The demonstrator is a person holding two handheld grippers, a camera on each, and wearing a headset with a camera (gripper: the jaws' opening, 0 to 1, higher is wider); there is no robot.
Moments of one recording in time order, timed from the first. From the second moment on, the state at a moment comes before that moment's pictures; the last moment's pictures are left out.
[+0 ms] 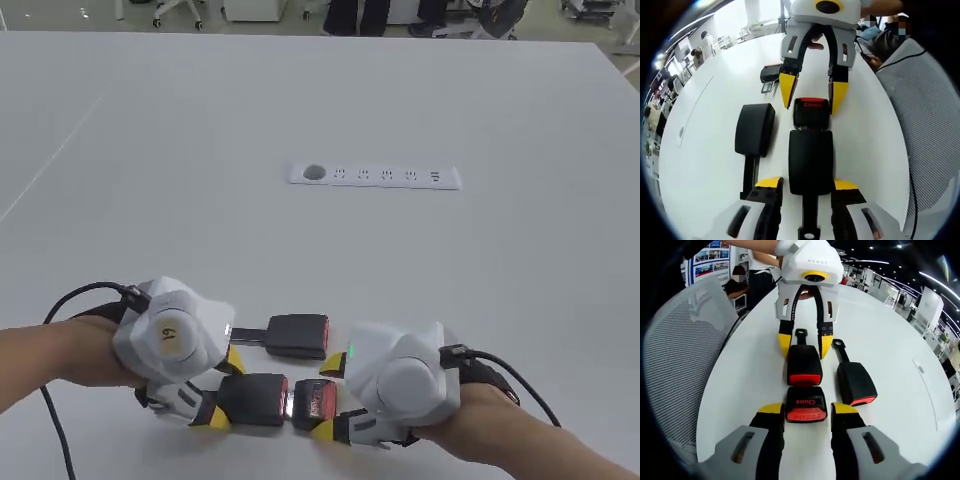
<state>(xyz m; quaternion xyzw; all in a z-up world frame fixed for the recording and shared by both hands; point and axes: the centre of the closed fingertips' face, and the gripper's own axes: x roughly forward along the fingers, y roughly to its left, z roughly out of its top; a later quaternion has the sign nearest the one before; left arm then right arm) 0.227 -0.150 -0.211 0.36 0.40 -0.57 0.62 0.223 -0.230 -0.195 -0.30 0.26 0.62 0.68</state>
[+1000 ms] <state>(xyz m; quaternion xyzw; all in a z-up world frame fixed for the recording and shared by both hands) 0.255 -0.154 -0.160 0.34 0.38 -0.54 0.67 0.266 -0.268 -0.155 -0.29 0.25 0.57 0.73</state>
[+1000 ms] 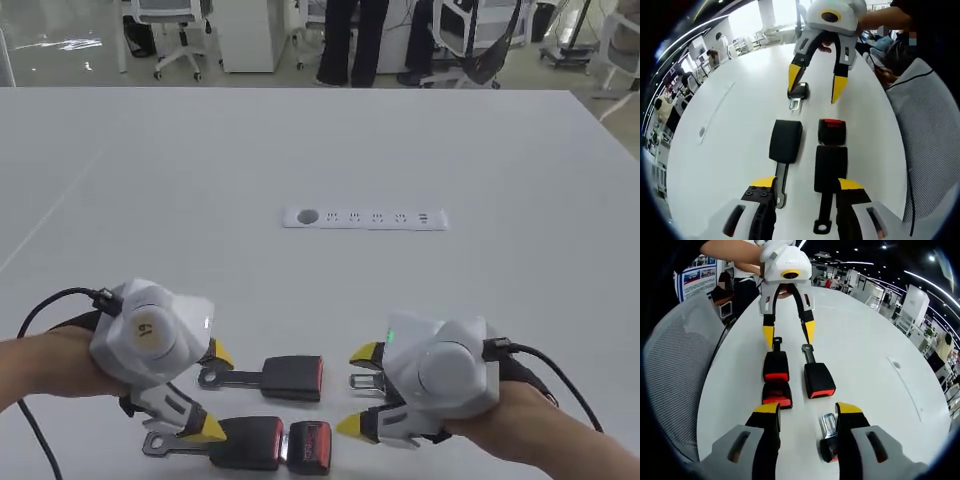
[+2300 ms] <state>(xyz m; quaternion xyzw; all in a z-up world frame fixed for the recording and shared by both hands) 0.303 -0.191 -0.188 0.35 0.39 -0.57 0.64 0.306 -0.344 -0.197 -0.32 0.32 0.54 0.71</state>
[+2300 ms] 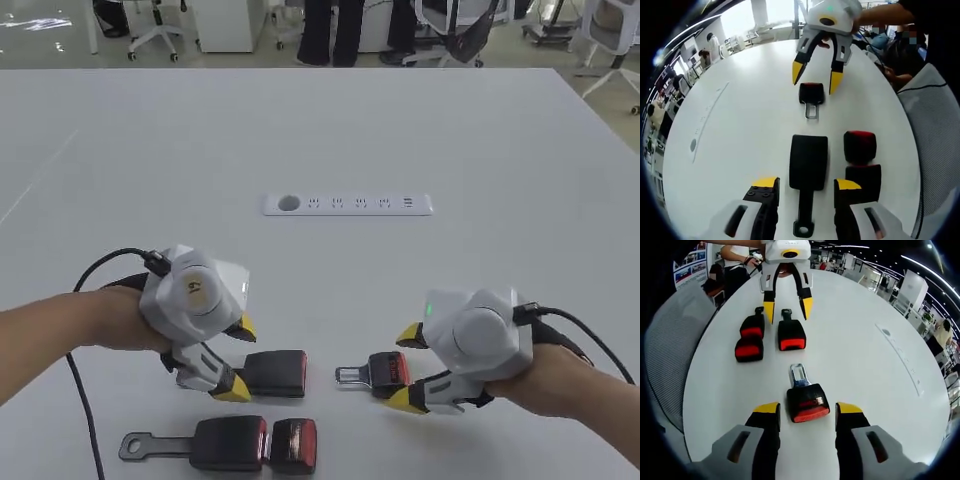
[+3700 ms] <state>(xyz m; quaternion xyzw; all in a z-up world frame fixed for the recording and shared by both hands) 0.304 -0.193 -0.212 0.37 0.41 -0.59 0.59 0.303 -0.343 -0.210 -0.32 0.32 0.58 0.68</state>
